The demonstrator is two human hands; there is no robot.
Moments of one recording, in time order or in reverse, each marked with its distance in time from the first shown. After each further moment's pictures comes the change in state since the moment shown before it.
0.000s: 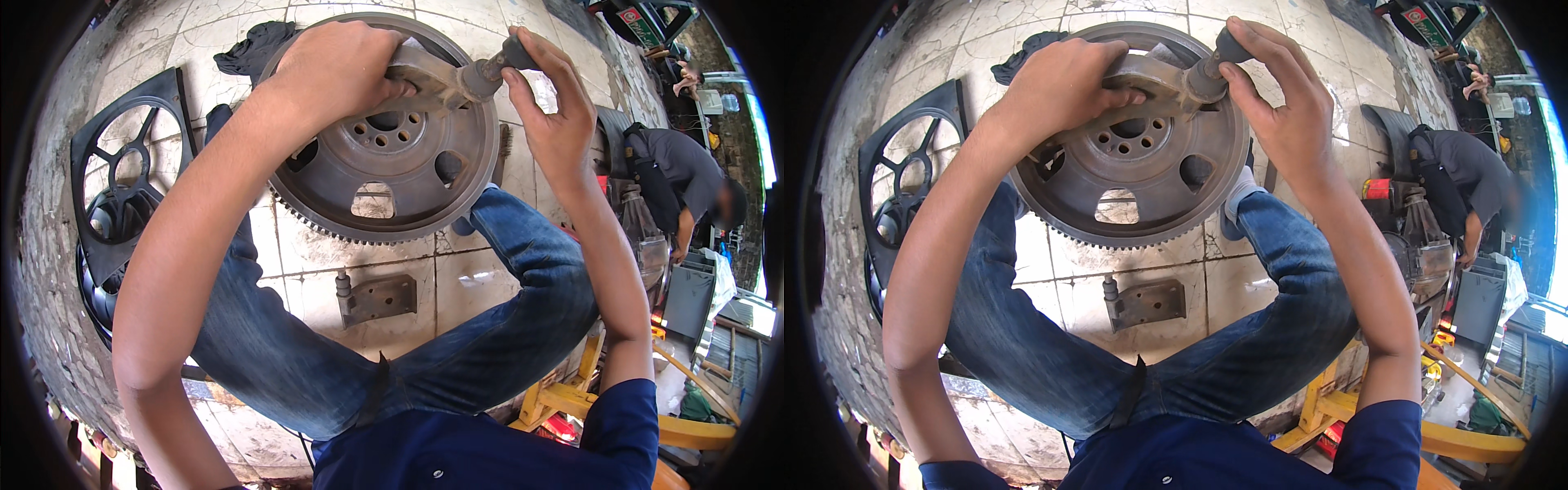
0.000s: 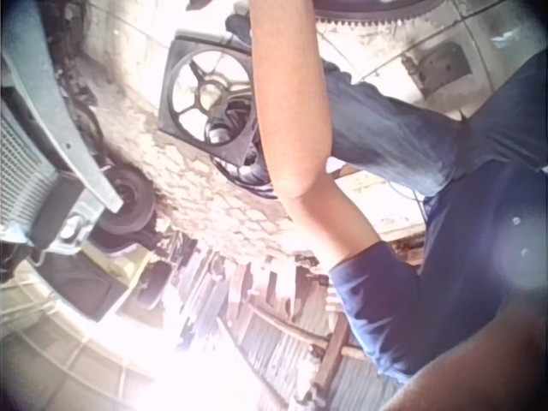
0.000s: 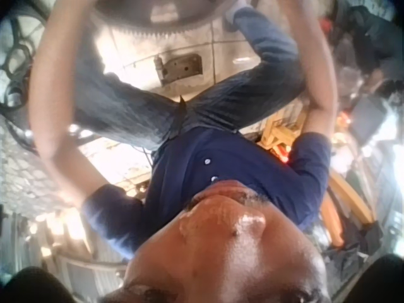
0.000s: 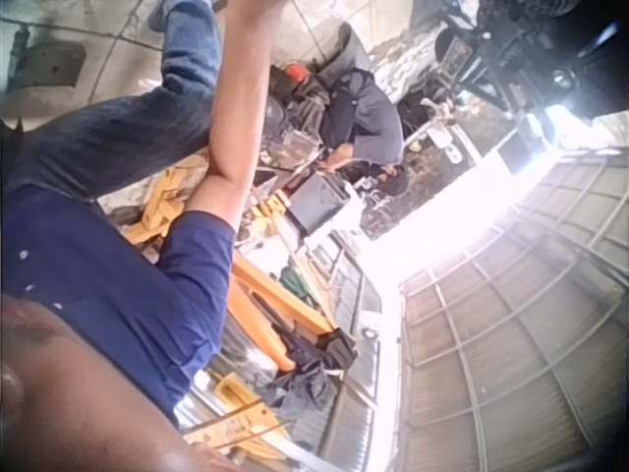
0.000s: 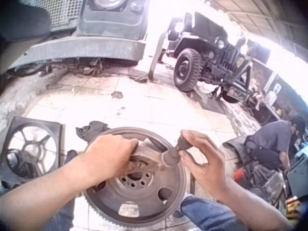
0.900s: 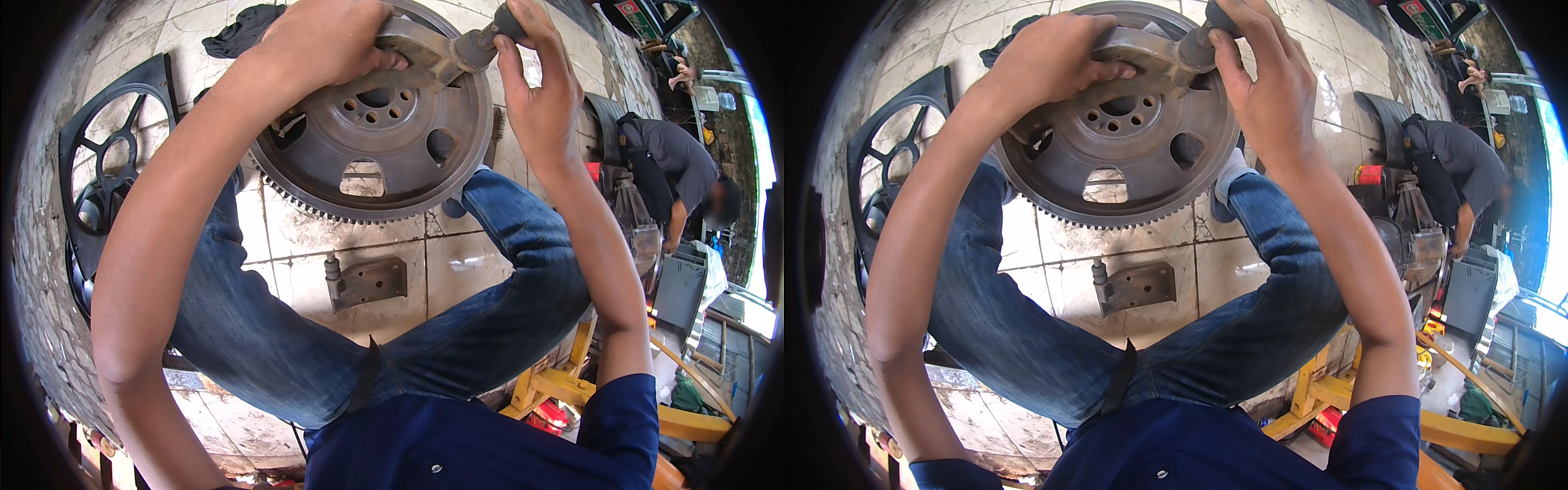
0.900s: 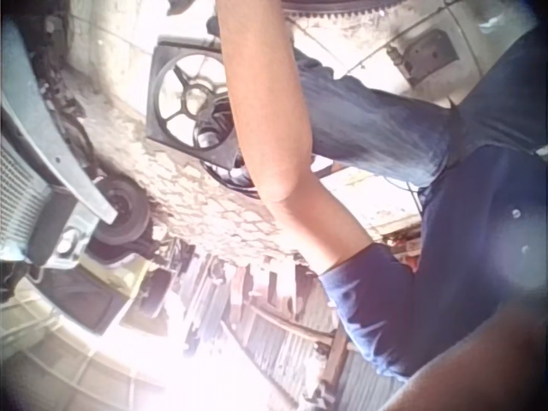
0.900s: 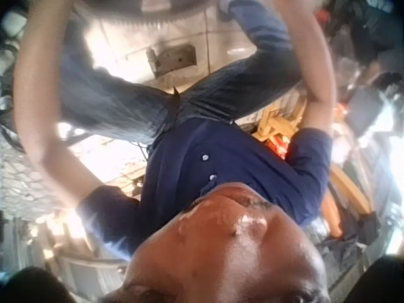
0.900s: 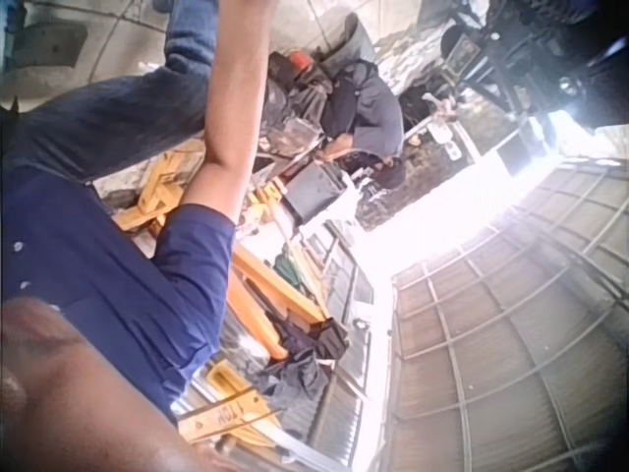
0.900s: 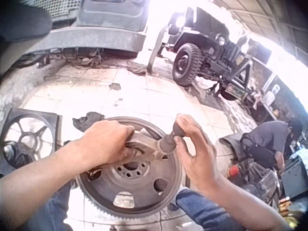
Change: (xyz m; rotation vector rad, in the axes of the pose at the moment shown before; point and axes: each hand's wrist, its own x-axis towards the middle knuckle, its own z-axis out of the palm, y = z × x) left_hand 0.001 0.000 -0.002 -0.001 0.010 -0.031; right_hand 0.004 -0.015 0.011 -0.153 0.016 -0.007
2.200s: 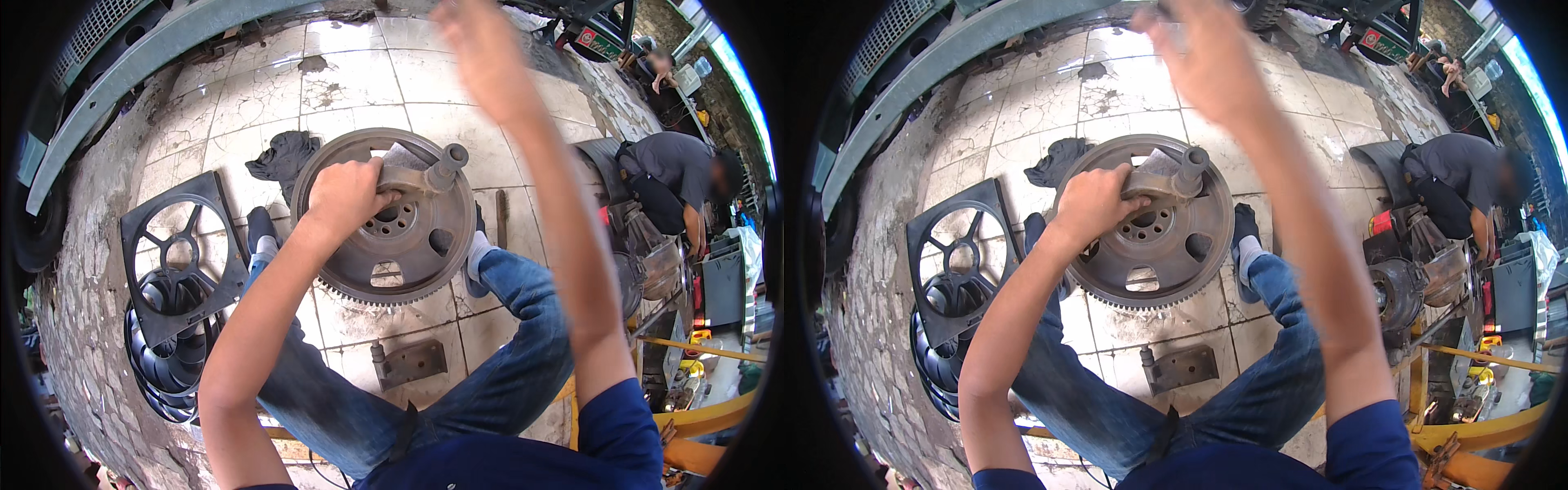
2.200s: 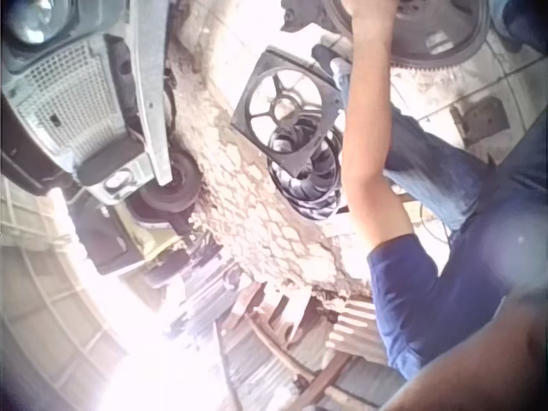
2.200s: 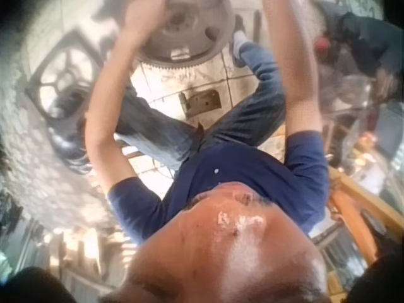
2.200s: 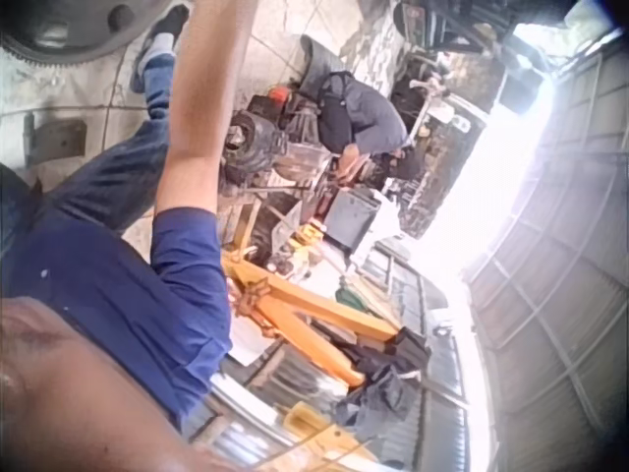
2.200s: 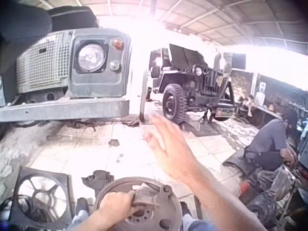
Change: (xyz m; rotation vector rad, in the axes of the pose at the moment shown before) left_hand -0.008 0.018 -0.006 -0.003 -0.094 -0.060; right_hand 0.130 -0.009 -0.033 0.010 -0.016 0.170
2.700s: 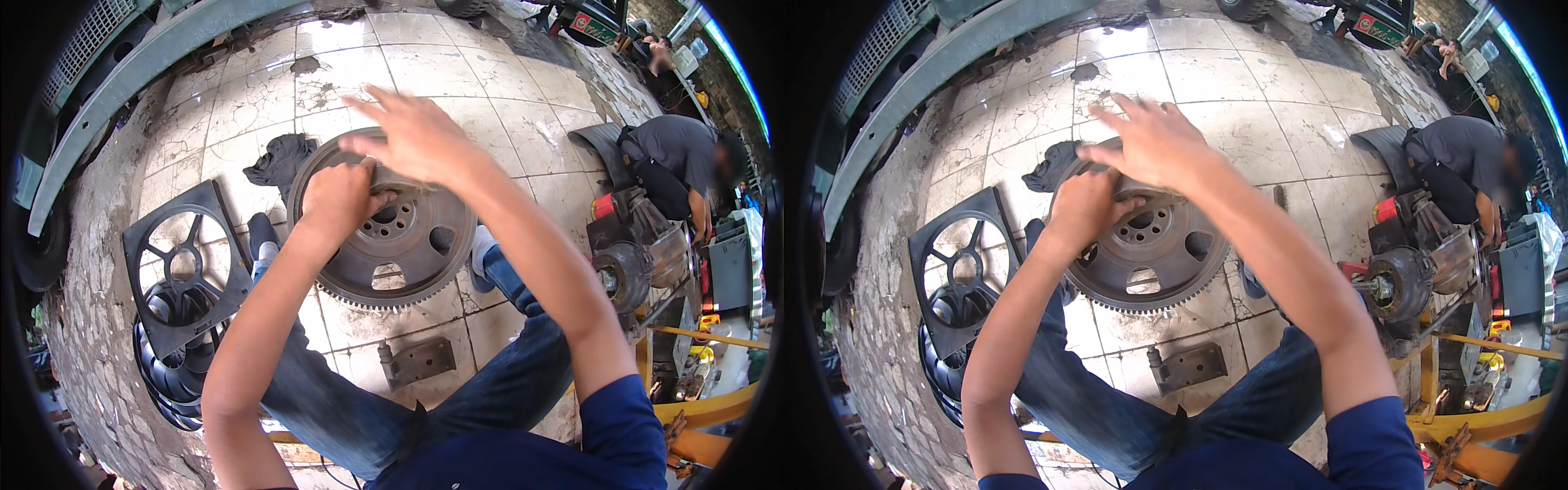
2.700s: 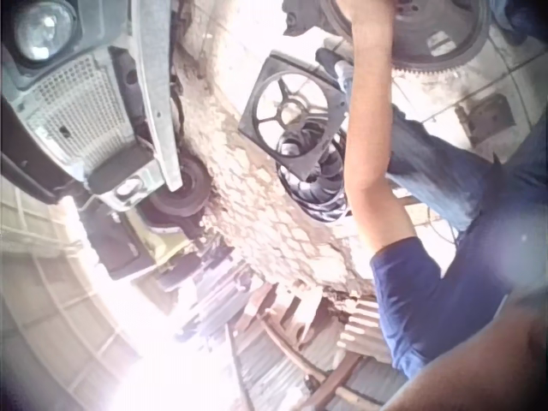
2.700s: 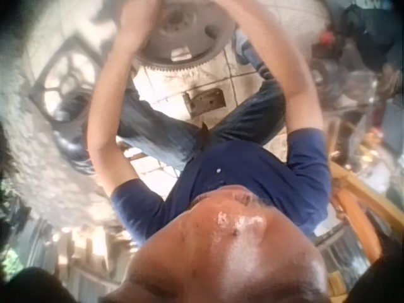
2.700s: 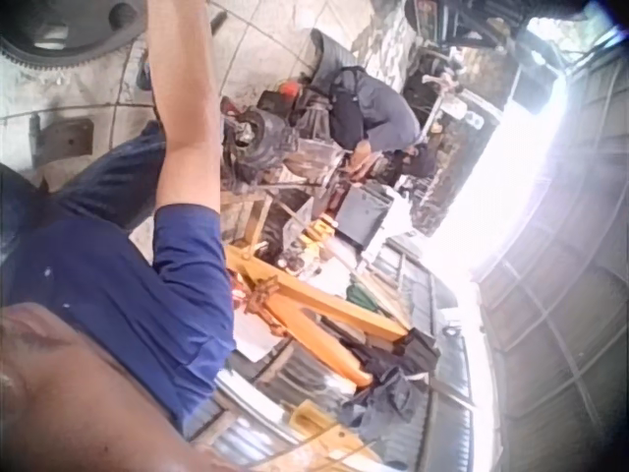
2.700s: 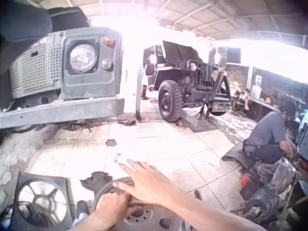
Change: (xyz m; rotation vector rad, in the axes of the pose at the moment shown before) left_hand 0.004 -0.002 -0.001 0.066 0.017 -0.017; right_hand -0.035 -0.003 0.066 -0.153 -0.280 0.005
